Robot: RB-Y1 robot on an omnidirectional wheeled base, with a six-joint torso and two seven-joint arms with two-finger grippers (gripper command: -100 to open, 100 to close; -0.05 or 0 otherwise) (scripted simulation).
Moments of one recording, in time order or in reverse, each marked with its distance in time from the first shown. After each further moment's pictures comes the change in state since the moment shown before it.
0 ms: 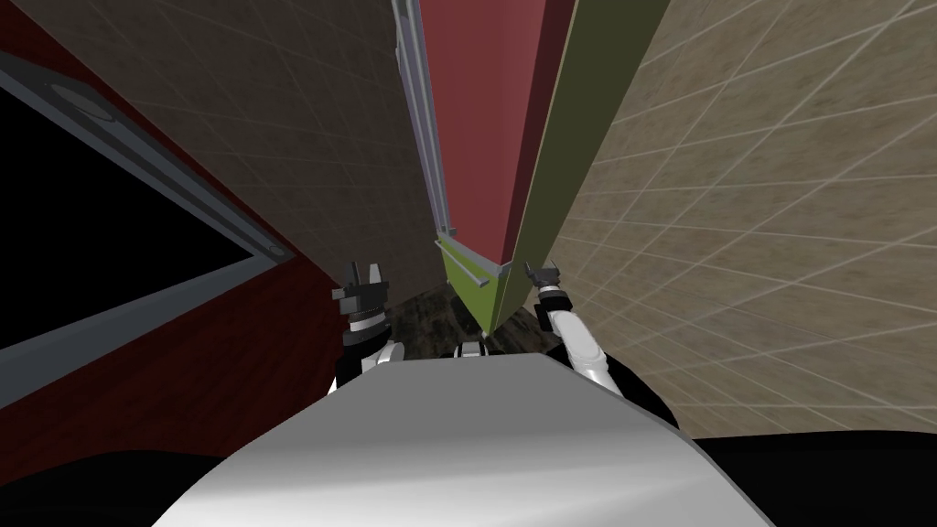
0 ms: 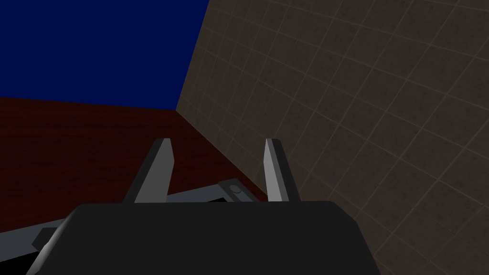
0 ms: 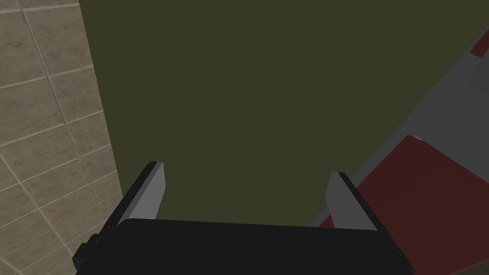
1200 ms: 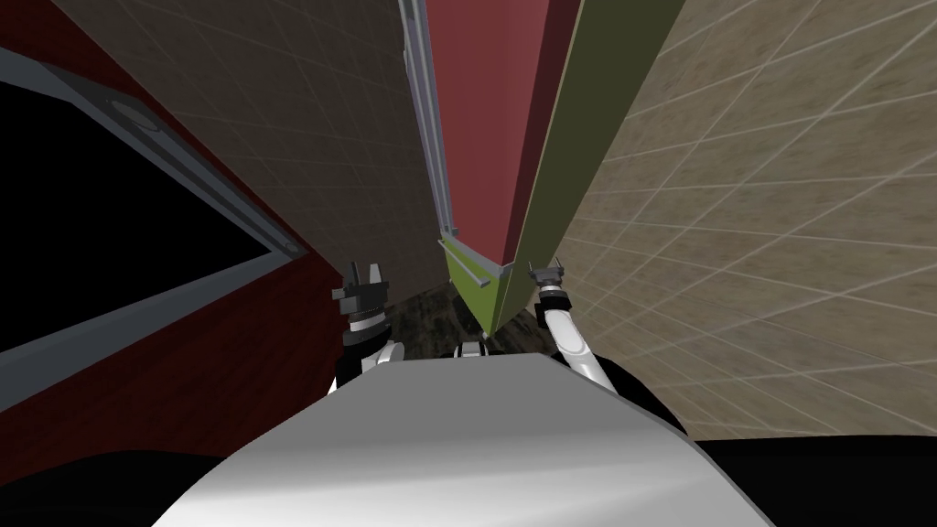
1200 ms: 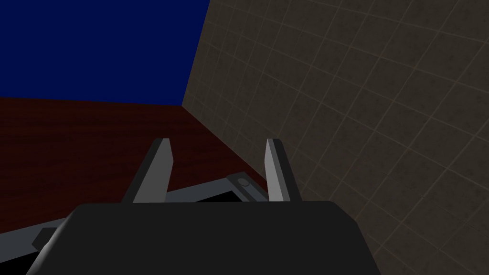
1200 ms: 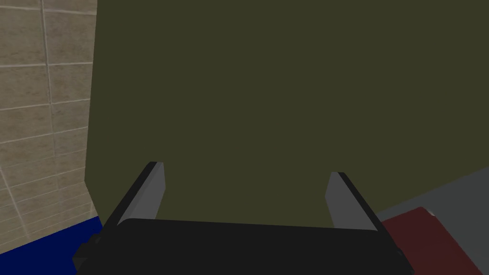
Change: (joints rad) left arm 0.000 0.000 0.000 0.000 0.000 0.000 0.000; right arm -0.033 0.012 -0.008 0.073 0.330 0.094 -0.006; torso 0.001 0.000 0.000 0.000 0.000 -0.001
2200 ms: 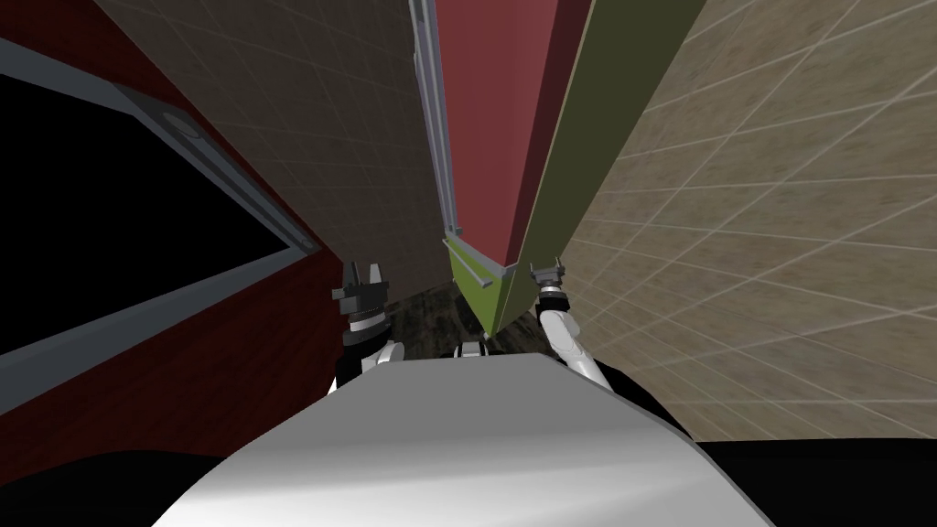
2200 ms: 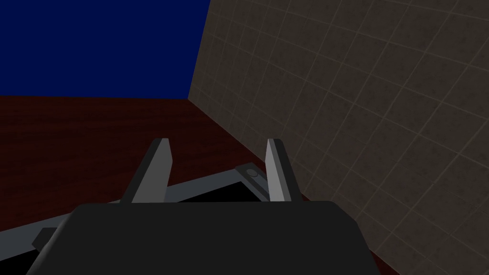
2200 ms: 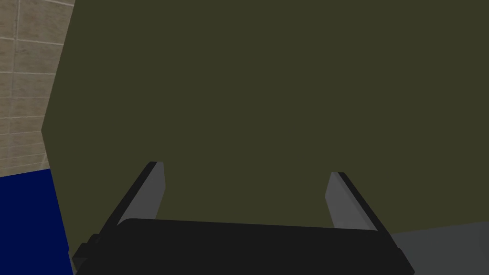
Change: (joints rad) left arm 0.000 0.000 0.000 0.000 0.000 0.000 0.000; right arm -0.019 0.007 -0.003 0.069 0.290 0.079 -0.030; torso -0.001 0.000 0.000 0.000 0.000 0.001
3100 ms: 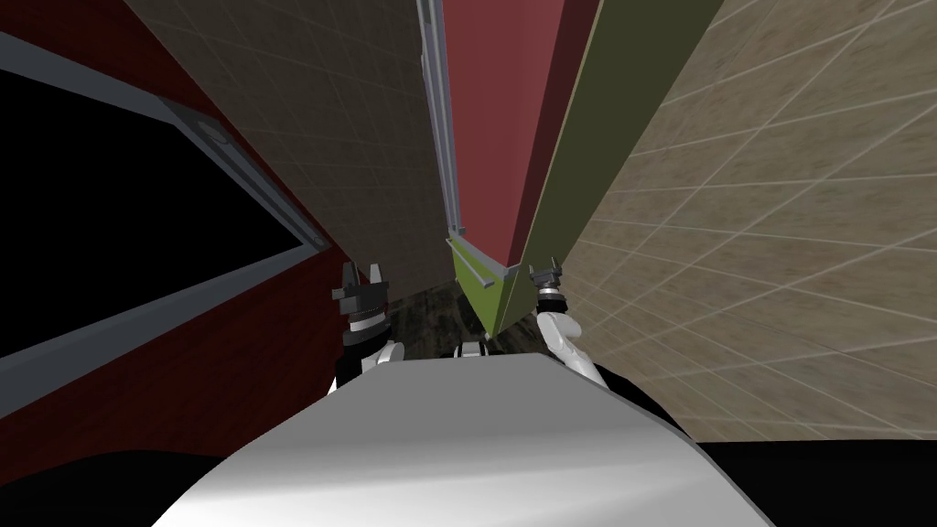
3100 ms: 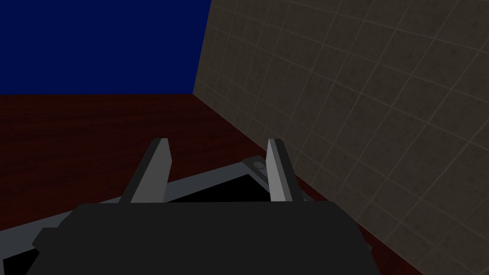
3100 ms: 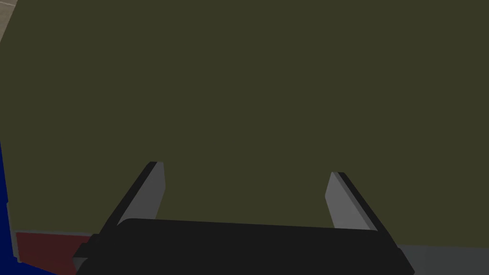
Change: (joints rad) left arm 0.000 0.000 0.000 0.000 0.000 0.000 0.000; right arm -0.009 0.008 -0.001 0.063 0.268 0.058 -0.028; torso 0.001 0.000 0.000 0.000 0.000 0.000
